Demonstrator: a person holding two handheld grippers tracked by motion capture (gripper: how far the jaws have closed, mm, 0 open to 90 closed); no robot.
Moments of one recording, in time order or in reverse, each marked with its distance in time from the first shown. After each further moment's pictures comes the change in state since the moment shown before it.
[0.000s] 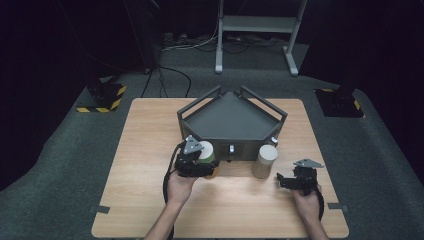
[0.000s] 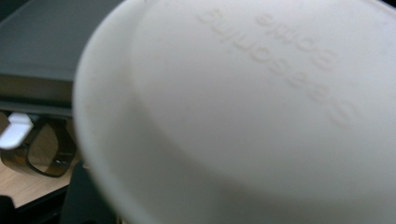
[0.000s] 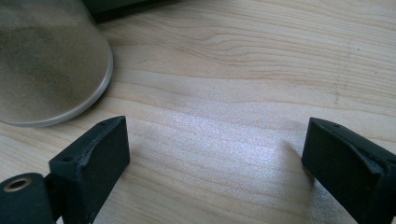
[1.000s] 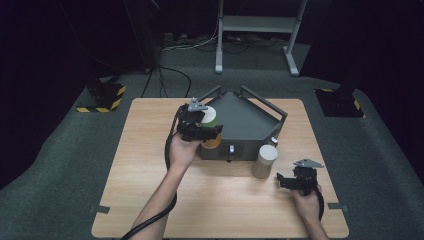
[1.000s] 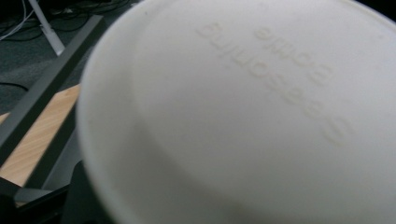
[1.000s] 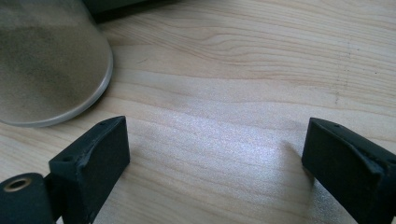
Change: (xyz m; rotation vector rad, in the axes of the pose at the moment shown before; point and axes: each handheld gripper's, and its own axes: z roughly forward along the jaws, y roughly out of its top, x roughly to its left) left arm 0.016 0.096 0.004 0.010 0.063 0.017; right arm 0.000 0.000 0.000 0.000 0.000 0.000
